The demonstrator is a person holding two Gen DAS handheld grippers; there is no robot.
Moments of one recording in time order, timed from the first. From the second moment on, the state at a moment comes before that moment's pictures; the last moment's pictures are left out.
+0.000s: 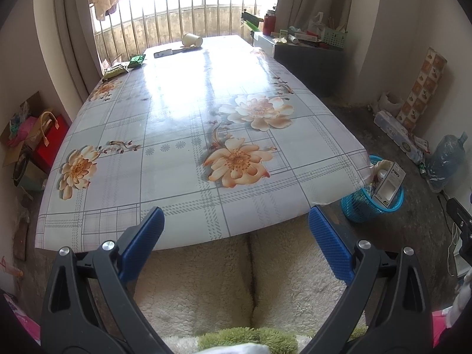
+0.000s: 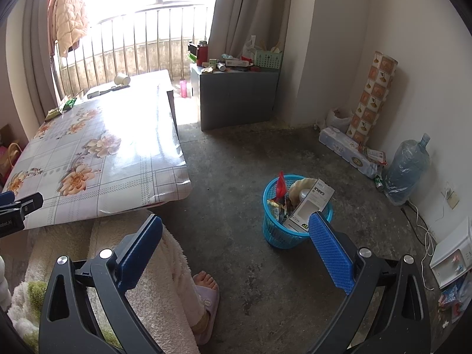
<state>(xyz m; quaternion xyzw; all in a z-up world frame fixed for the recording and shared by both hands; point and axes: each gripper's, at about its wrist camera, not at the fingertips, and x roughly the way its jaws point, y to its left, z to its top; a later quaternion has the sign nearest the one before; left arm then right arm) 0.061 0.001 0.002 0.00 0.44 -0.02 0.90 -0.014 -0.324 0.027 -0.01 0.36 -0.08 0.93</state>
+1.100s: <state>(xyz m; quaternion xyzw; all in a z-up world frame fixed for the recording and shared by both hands) 0.059 0.004 -0.002 -0.01 0.44 -0.01 0.90 -0.013 -0.321 0.024 -0.01 0.37 -0.08 0.93</state>
